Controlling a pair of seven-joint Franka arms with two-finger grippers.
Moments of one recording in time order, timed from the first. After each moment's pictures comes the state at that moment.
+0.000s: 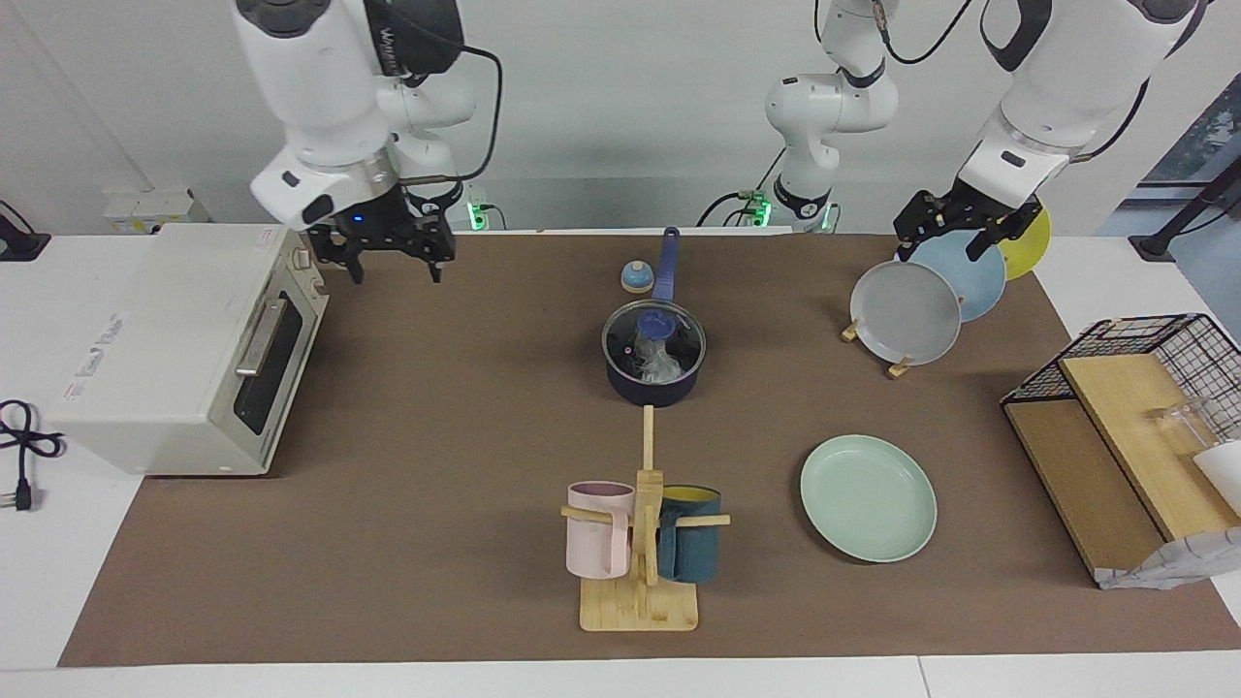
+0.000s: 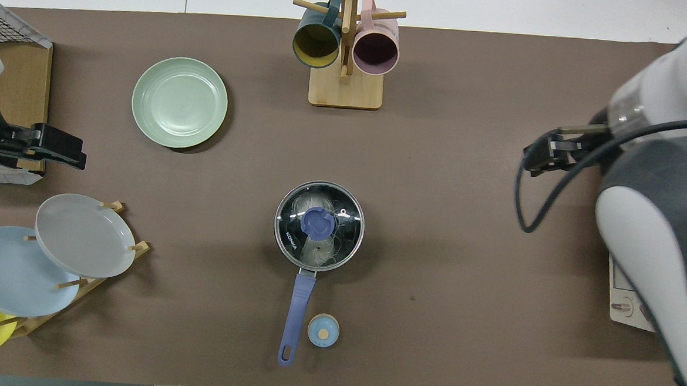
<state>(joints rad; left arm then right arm) -0.07 -0.01 -0.06 -1.56 -0.03 1.48 -0.07 0.09 0.10 0.05 -1.45 -0.03 1.45 0.11</state>
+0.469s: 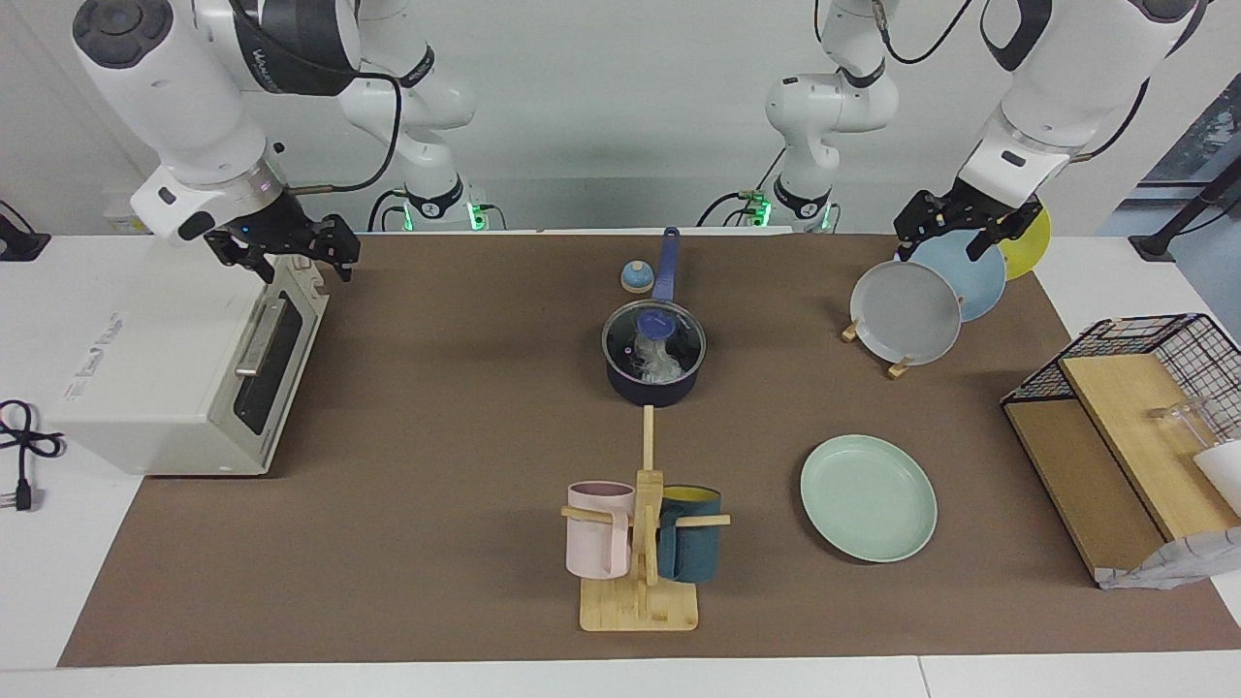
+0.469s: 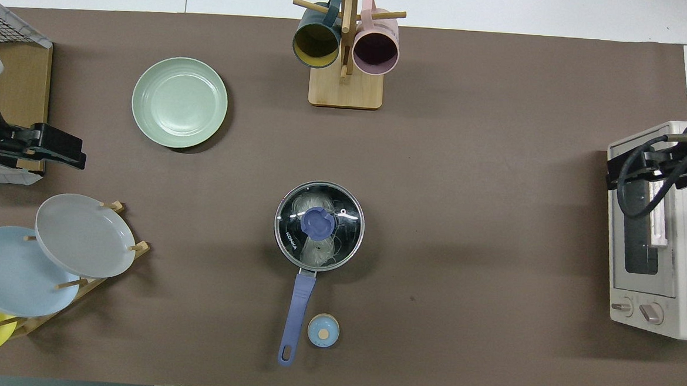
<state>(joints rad) -0.07 -0.01 -0.06 -1.56 -0.03 1.48 -0.07 0.01 0.08 0.00 -1.50 -0.04 1.43 -0.03</state>
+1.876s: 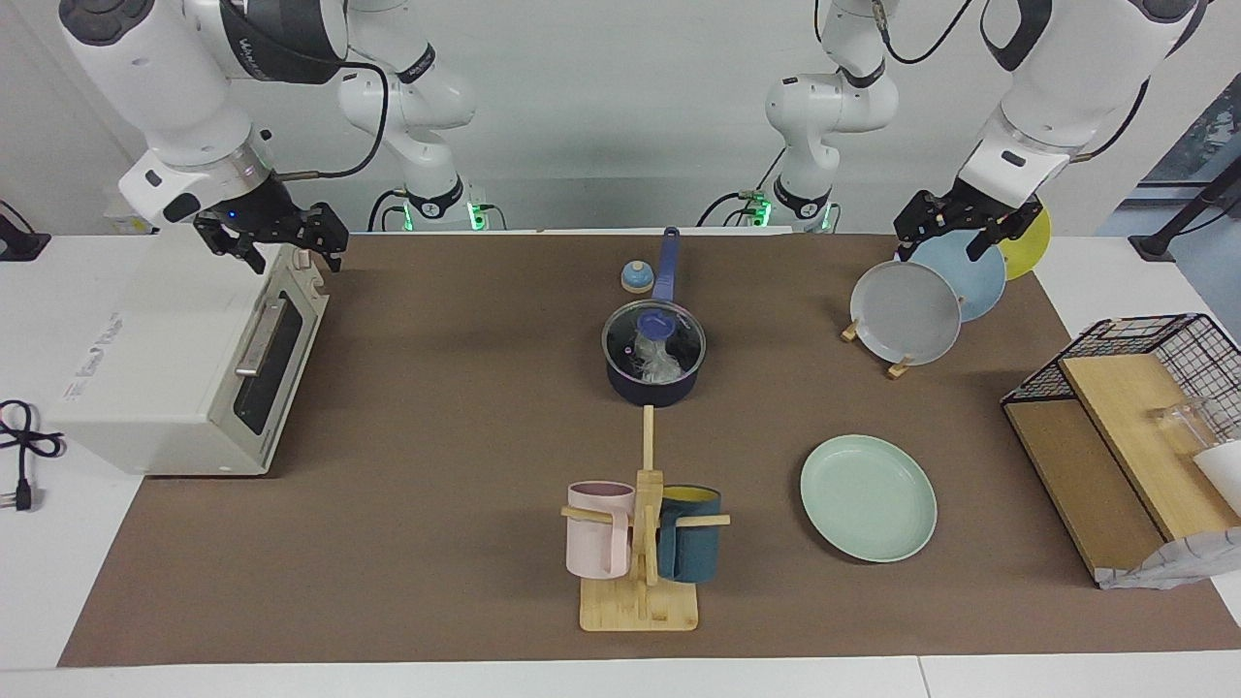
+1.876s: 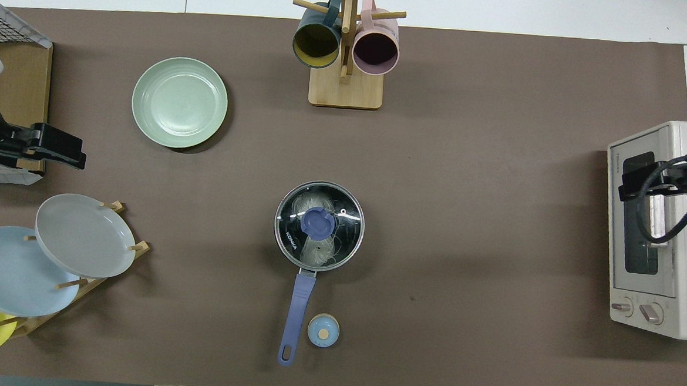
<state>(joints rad) -0.07 -0.01 -0.06 -1.56 -0.03 1.48 -0.07 0.02 0.00 -0.05 -1.60 -0.02 1.49 -0.05</state>
